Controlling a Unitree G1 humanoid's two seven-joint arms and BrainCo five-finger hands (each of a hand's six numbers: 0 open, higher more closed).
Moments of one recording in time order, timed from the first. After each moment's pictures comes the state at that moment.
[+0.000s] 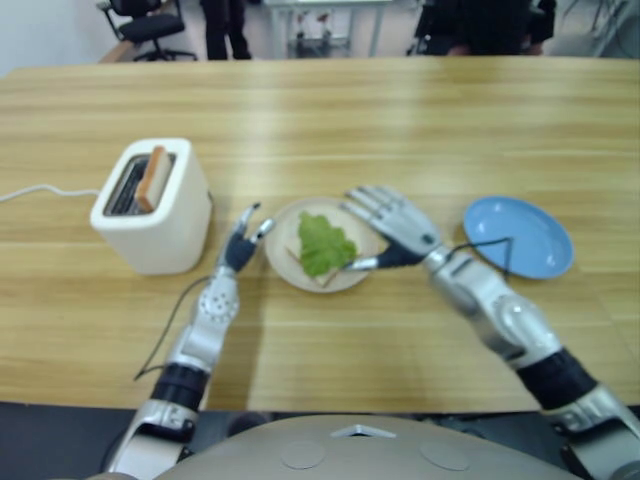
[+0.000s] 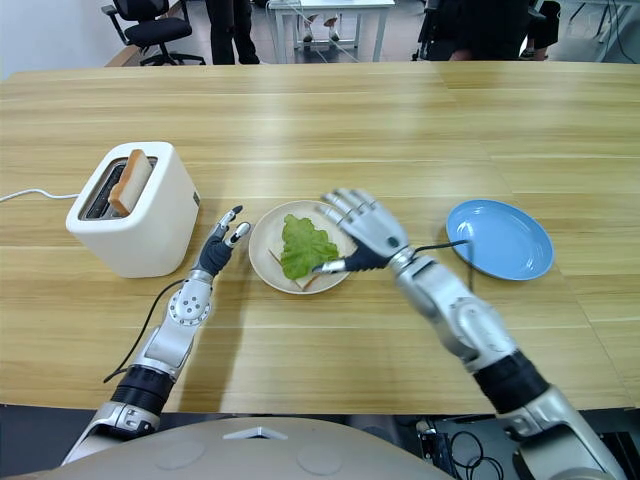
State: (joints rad) left arm -0.10 0.19 -0.14 0.24 0.36 -0.11 0.12; right arm -0.12 -0.68 0.21 -0.29 -0.84 -0.17 -0.03
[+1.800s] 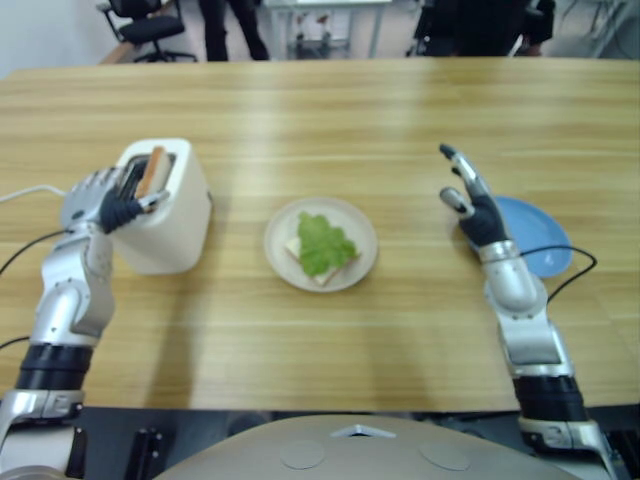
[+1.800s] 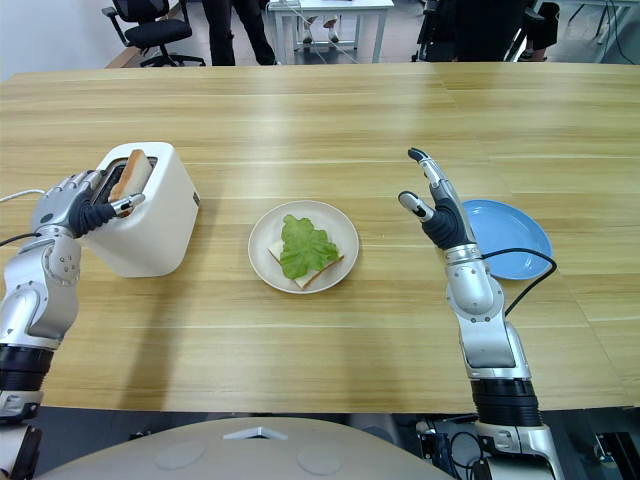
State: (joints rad) left arm -0.14 0.70 0.07 0.00 0.79 0.33 -0.14; right arm -0.03 -0.38 -0.09 -0.13 -0.24 -0.23 0.02
